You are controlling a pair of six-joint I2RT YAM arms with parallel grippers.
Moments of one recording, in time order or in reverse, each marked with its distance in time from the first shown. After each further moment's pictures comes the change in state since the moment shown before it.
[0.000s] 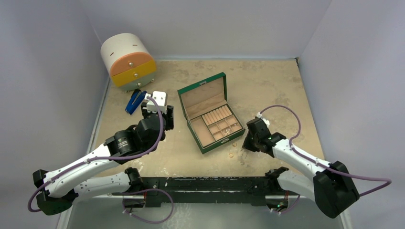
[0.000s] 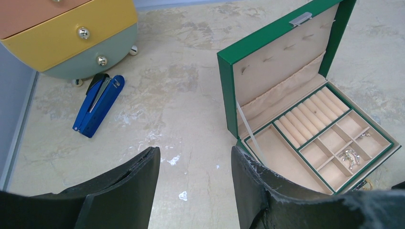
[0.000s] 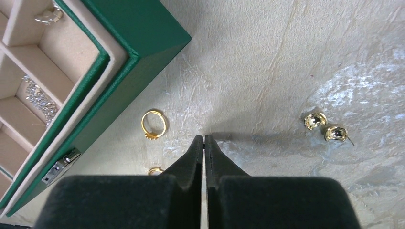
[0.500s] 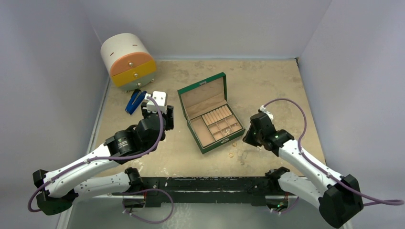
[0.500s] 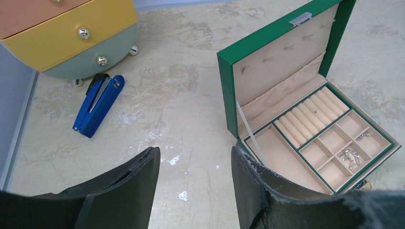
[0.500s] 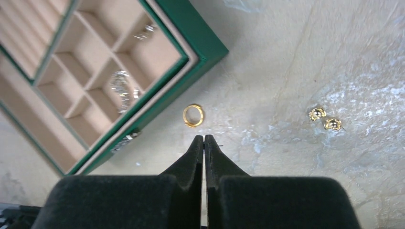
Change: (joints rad) left arm 0.000 0.000 0.000 0.000 0.000 0.000; right arm 0.000 -0.120 0.106 -0.135 0.012 -0.010
